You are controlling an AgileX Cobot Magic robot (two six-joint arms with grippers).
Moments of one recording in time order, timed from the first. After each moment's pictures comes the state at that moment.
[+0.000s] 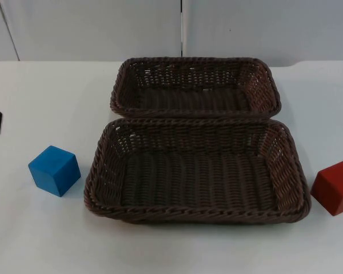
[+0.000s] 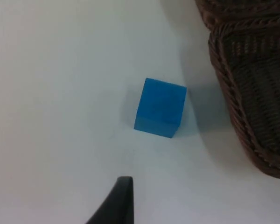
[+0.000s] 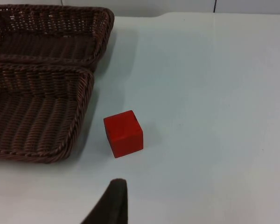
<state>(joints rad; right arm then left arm) 0.07 0.00 -0.52 0.03 1.09 -0.04 -0.05 0.94 -0.53 -0.38 0.55 0.38</state>
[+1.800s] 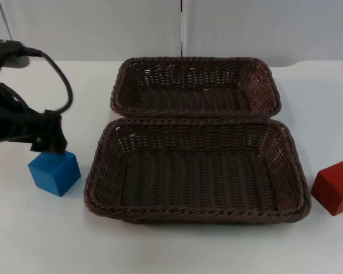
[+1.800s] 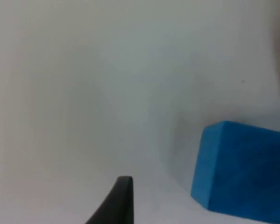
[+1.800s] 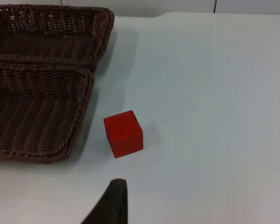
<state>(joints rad) 0.07 0.00 -0.52 0.03 1.09 -0.04 -0.10 1.75 -0.81 -0.43 0.23 0.53</state>
